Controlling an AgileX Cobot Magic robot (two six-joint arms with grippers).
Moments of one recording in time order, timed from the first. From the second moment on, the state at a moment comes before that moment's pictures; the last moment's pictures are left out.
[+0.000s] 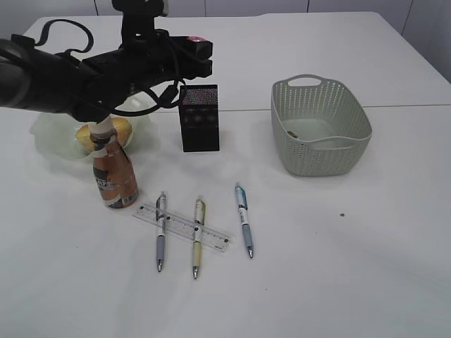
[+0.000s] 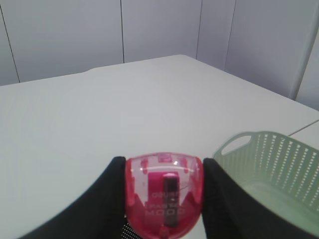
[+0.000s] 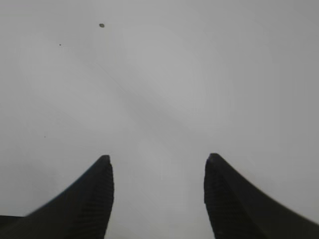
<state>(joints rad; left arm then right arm) -0.42 2.10 -1.39 0.26 -0.55 -0.27 0.21 1.15 -1.02 -0.16 1.16 0.11</state>
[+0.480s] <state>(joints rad) -0.39 2.21 -1.47 0.26 -0.58 -0.27 0.21 1.15 -1.02 -0.16 1.16 0.11</state>
